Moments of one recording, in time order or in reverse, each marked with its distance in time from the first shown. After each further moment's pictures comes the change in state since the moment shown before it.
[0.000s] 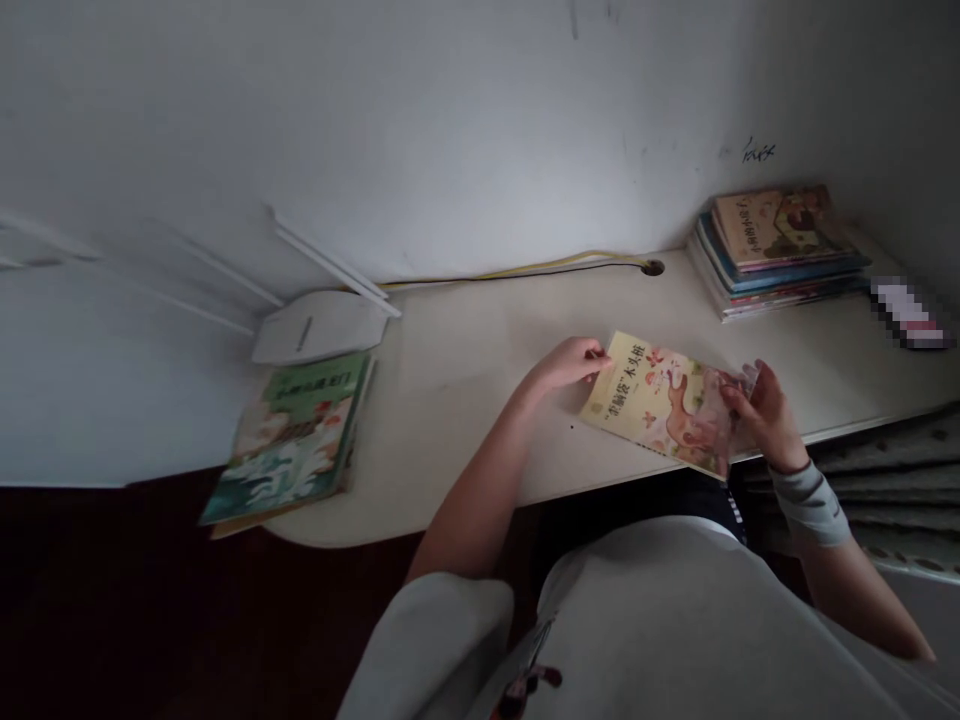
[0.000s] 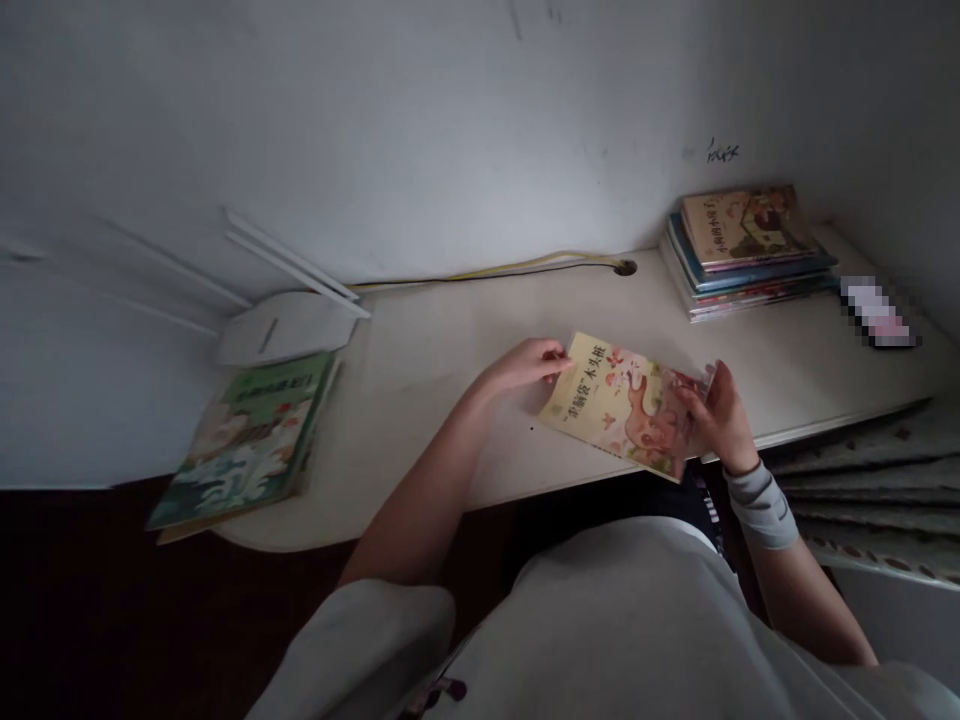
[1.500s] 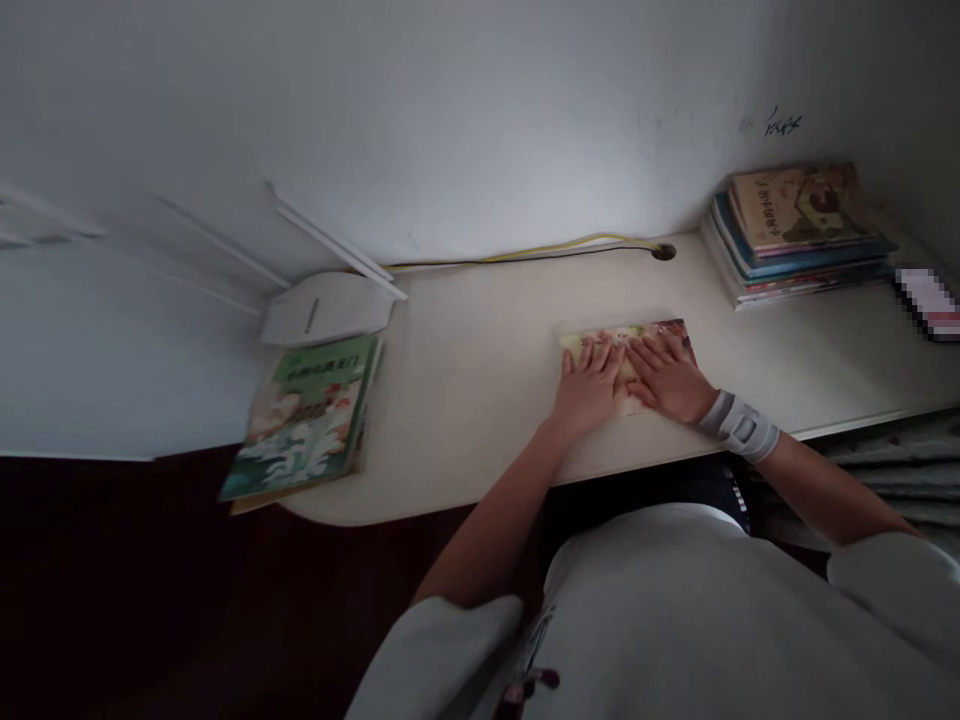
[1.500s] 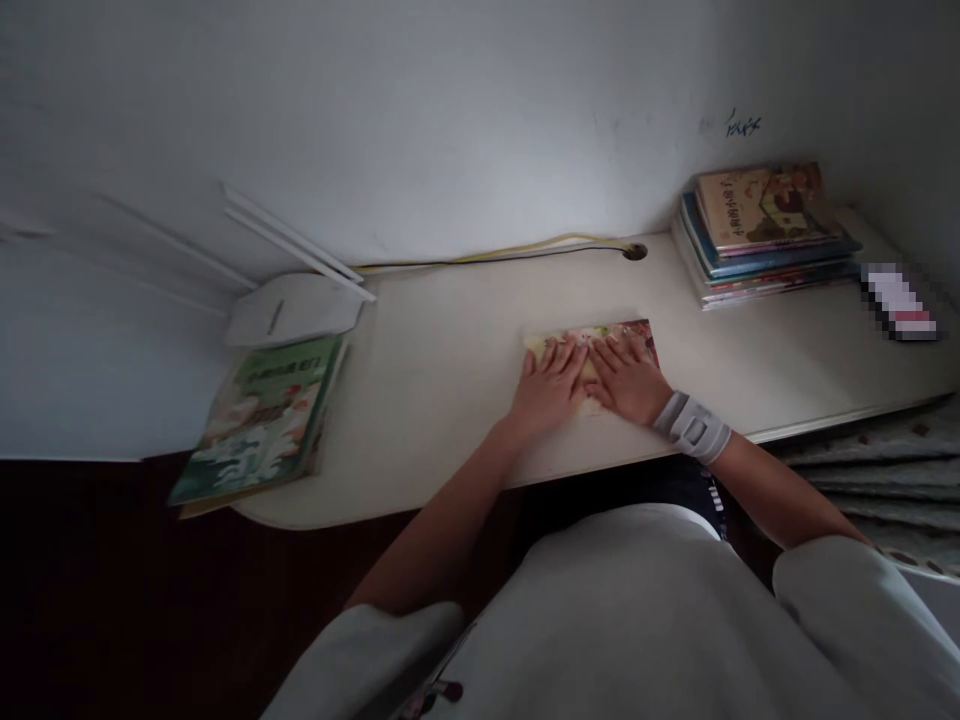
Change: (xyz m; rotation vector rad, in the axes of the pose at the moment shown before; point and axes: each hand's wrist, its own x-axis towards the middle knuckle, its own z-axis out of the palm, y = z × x) left_hand -0.046 0.004 0.058 0.742 0.141 -0.034; right_hand 0.039 -0.047 0.094 -0.834 -0.524 -0.735
